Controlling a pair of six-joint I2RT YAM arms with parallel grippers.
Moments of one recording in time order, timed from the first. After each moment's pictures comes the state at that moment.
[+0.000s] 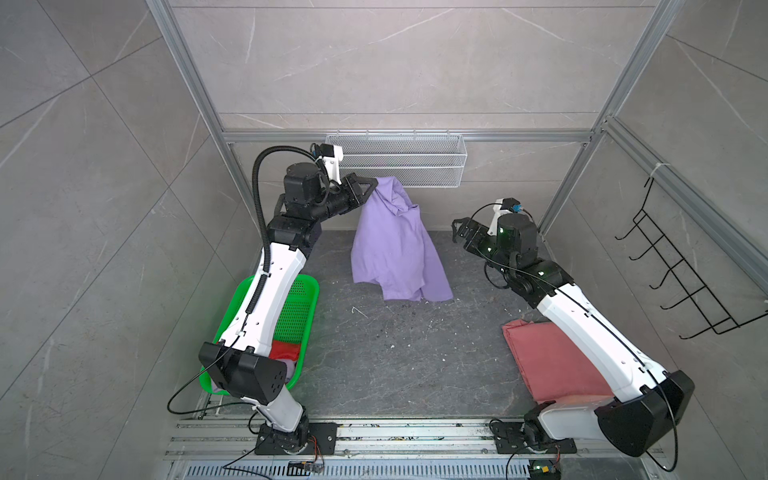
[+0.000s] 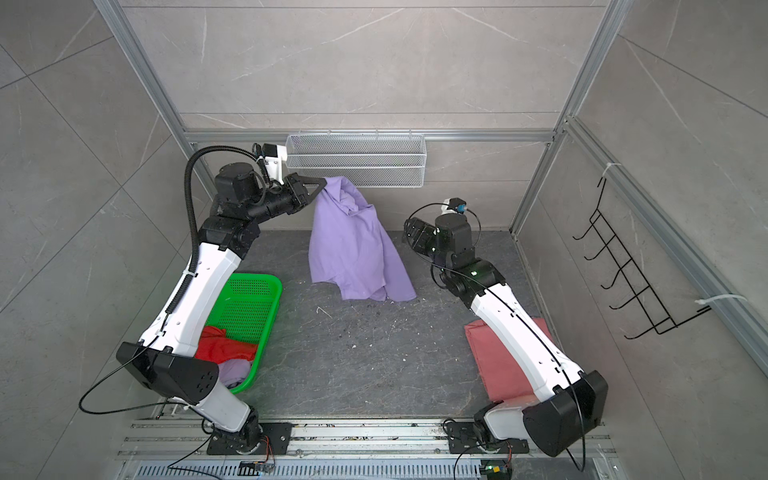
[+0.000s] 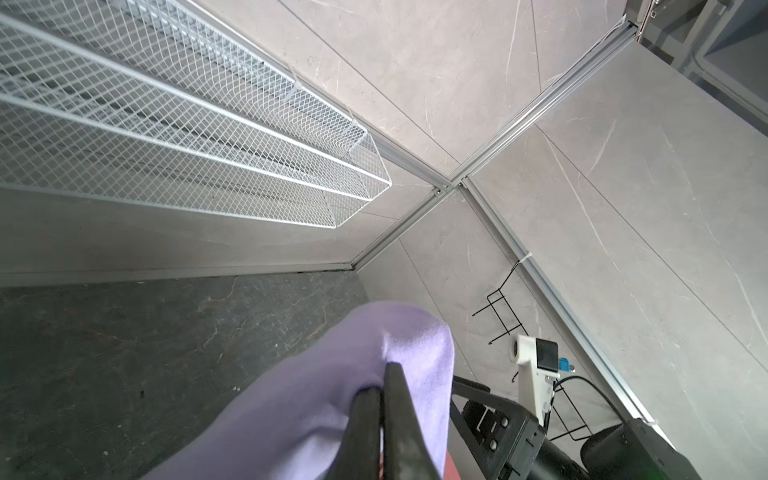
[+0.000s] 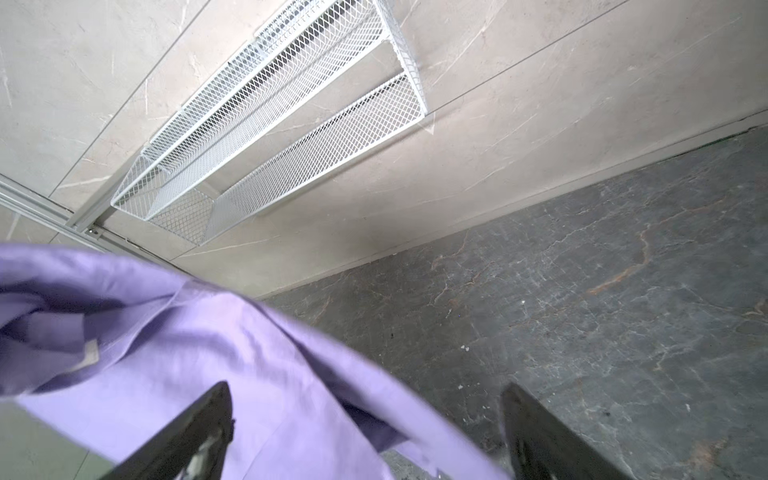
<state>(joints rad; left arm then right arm) -0.29 1.65 1.91 -0.35 0.57 -0.72 0.44 1.35 1.37 -0.36 0.16 0.63</state>
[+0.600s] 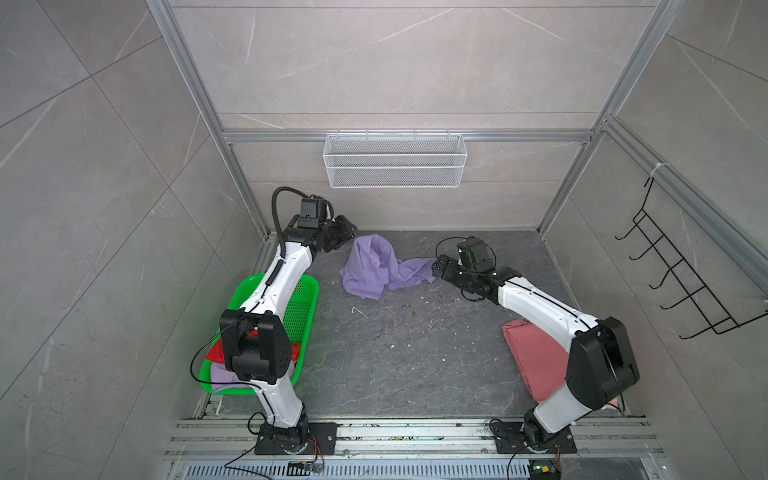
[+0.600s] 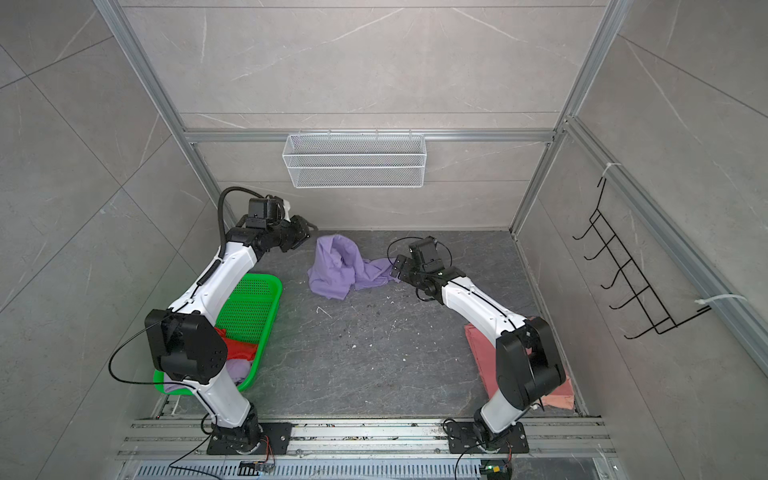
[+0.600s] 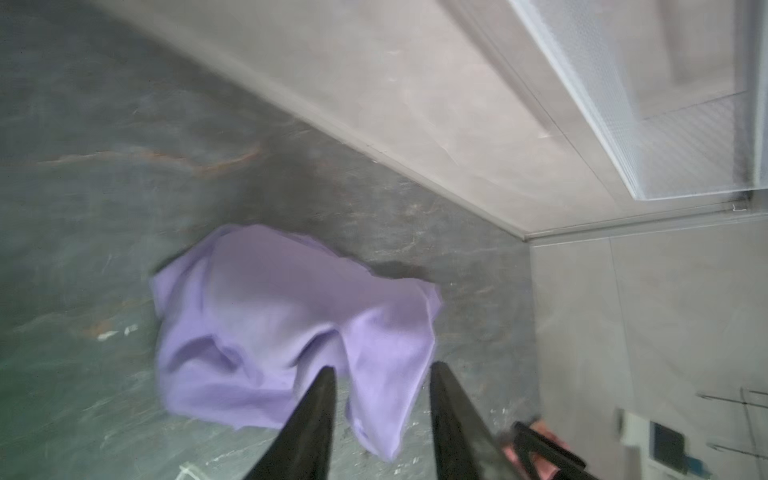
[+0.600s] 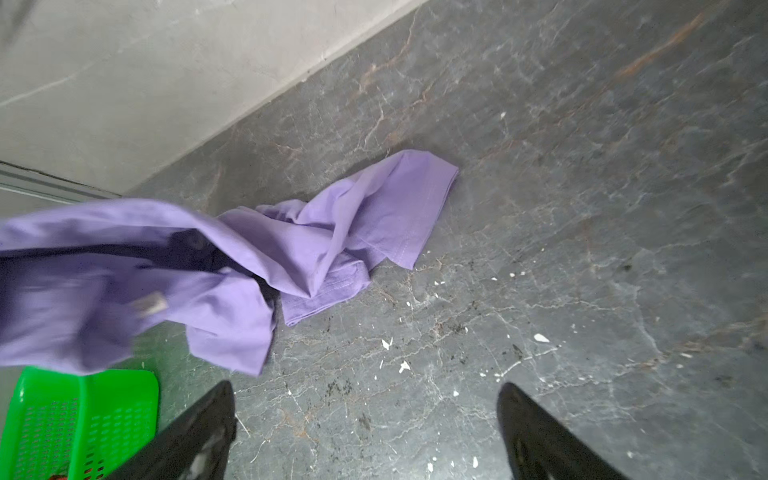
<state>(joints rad) -0.17 1.78 1.68 -0.61 0.25 -0.62 0.44 1.65 1.24 -0.36 0.03 0.72</state>
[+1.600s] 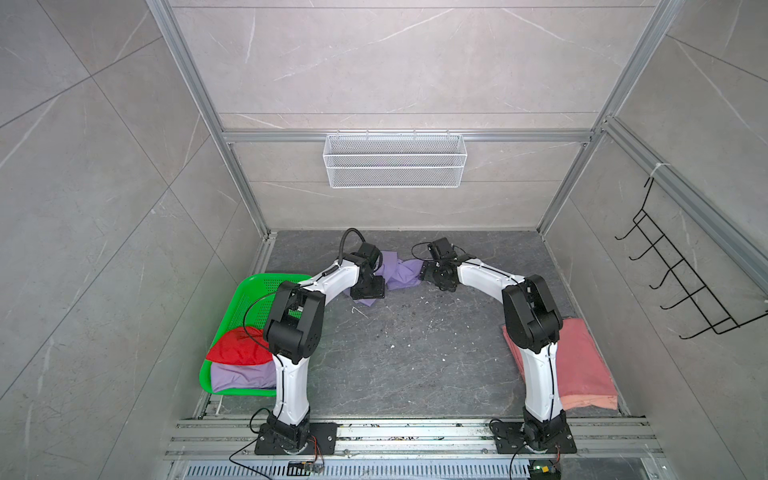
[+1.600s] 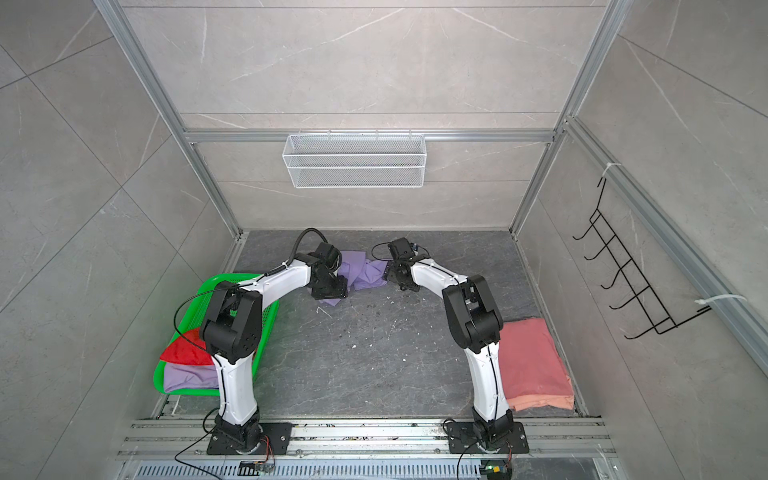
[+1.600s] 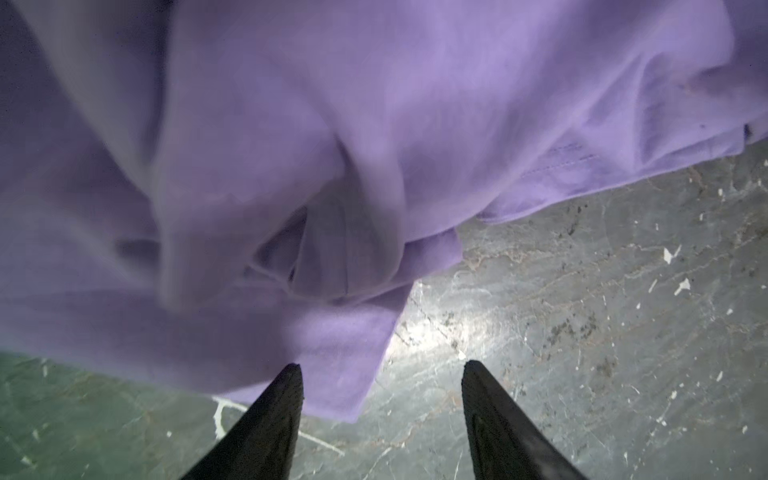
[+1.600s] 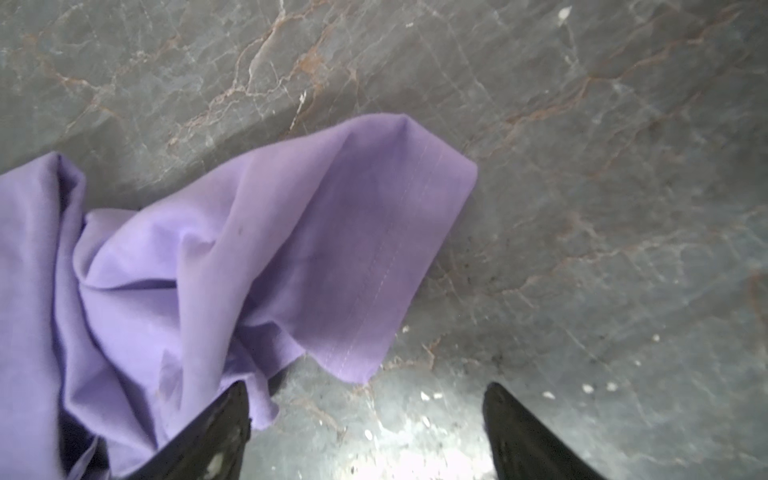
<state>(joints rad) -0.44 2.03 1.51 -0.72 0.08 -0.36 0.44 2.18 1.64 -0.50 0.12 0.71</state>
